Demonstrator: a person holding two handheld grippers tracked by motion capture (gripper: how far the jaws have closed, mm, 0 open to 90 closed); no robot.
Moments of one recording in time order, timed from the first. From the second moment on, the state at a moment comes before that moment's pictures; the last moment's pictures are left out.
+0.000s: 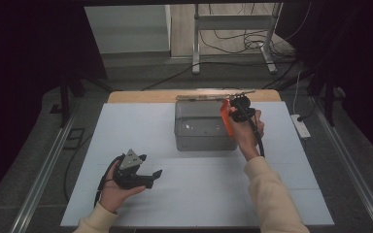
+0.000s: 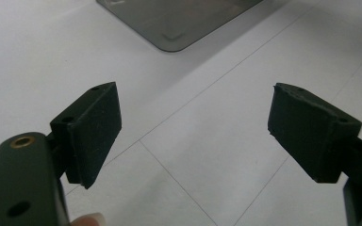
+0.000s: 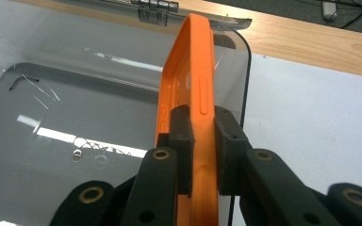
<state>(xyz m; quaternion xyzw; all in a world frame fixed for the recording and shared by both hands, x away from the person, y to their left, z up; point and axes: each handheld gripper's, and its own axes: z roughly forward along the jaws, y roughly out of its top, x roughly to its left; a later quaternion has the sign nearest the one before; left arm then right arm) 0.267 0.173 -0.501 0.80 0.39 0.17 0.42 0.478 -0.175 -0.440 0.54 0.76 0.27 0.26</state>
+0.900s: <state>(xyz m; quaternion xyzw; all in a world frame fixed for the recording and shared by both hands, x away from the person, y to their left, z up) 0.267 0.175 -0.500 0.80 0.39 0.17 0.42 0.487 -0.167 -0.443 0.54 0.77 0.22 0.24</state>
